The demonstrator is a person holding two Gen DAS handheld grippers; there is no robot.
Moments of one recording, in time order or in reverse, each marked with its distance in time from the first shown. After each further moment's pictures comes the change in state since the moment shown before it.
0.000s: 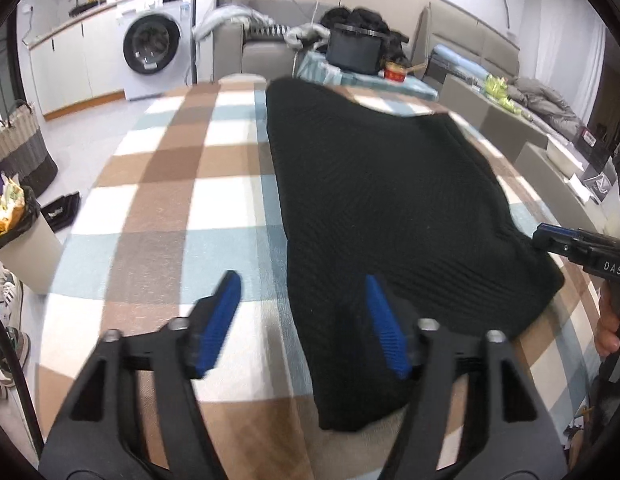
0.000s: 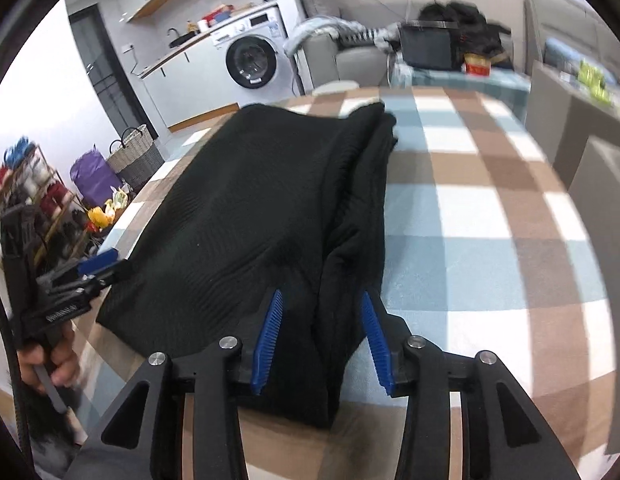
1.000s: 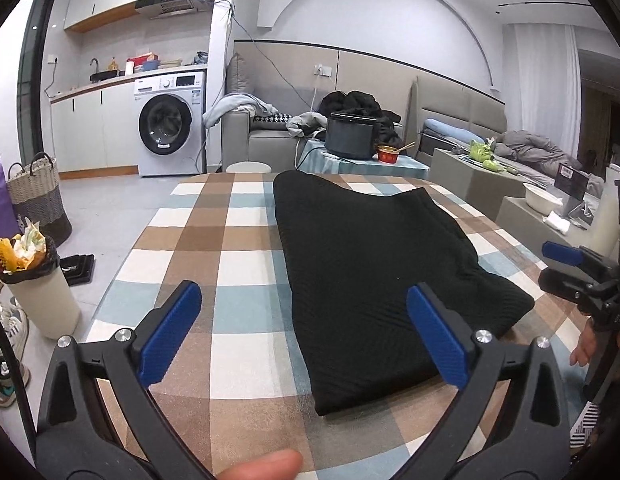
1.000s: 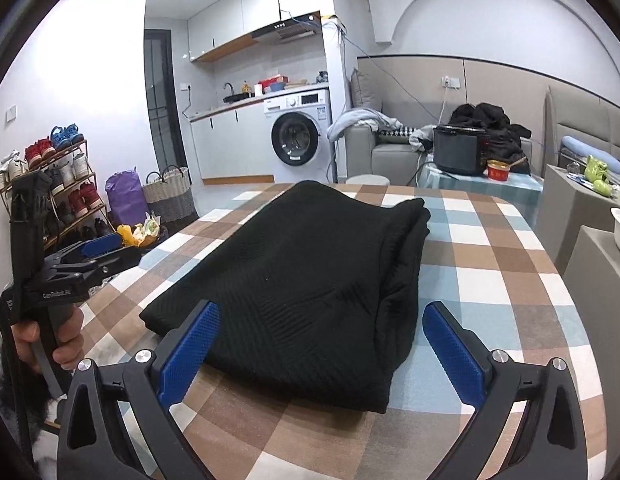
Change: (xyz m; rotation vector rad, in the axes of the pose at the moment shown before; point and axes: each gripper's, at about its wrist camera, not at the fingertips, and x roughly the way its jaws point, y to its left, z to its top) left arm -0.091 -0.014 -0.033 0.031 -0.332 0.023; right arm -0.052 0.045 -0.042 -0.176 -0.348 0.051
